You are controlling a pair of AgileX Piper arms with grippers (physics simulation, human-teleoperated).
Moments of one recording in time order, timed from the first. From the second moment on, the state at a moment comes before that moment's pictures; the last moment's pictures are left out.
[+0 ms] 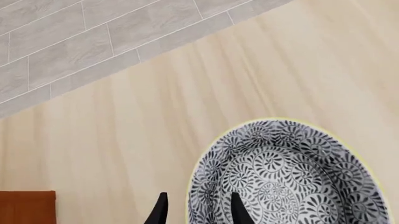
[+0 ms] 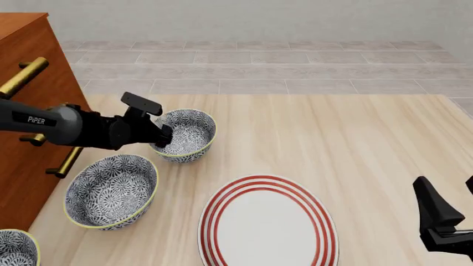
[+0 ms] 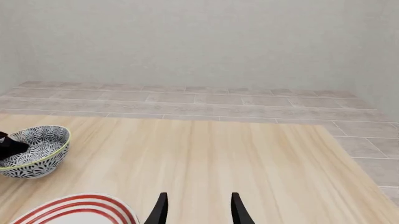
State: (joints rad) left arm -0.18 1.95 -1.02 -0.16 0.24; right arm 0.04 0.11 0.00 -0.06 -0.02
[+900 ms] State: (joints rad) left arm -0.18 1.96 -1.02 -0.21 0.19; right arm 0.04 0.11 0.00 -0.06 -0.02
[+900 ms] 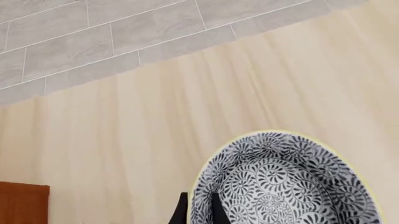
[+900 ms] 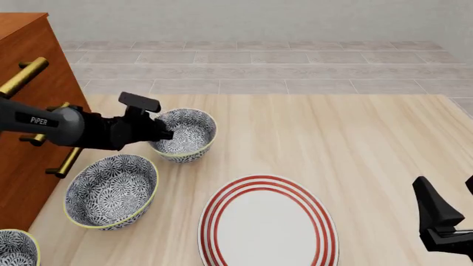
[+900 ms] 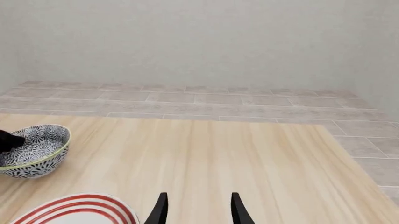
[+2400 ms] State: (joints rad) left arm -0.25 1.69 -1.11 -0.07 0.13; right arm 0.04 0.13 0.00 -0.07 -0.02
